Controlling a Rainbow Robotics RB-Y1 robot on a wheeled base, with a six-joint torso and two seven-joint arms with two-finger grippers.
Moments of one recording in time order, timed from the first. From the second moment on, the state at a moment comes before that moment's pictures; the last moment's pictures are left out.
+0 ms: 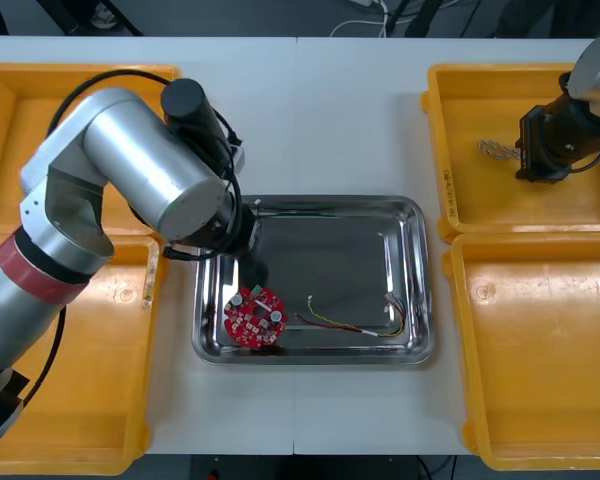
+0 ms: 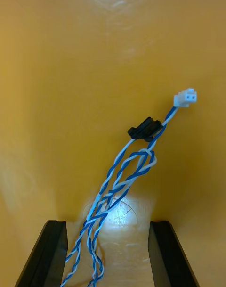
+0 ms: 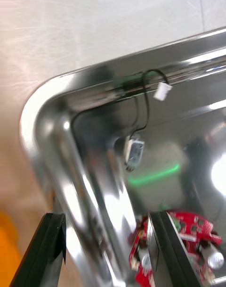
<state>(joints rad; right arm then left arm) -1.12 -0.51 -0.24 -0.47 -0.31 1.10 0.19 -0.68 0.49 -0.49 -1.86 0.54 1.74 -1.03</state>
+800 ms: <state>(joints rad) -1.24 -0.55 -0.21 -0.20 -0.31 0.99 0.32 -0.76 0.50 -0.09 -1.78 0.52 1.91 -1.03</state>
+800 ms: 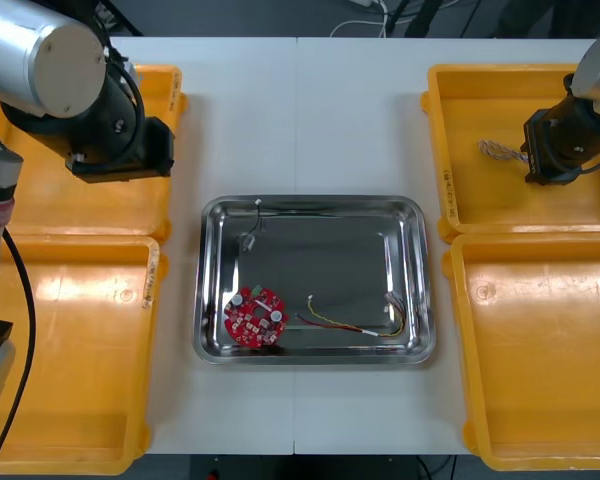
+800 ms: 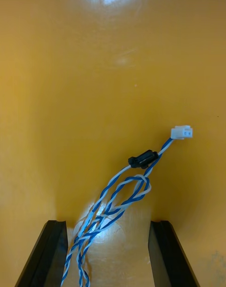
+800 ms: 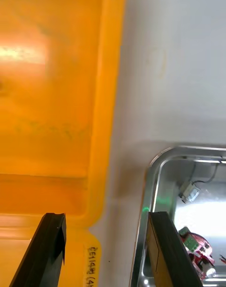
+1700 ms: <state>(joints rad) -1.23 -0.55 -0.21 -0.22 -0.31 0.96 0.32 -0.81 0.57 0.03 -1.37 0.41 1.67 -1.41</state>
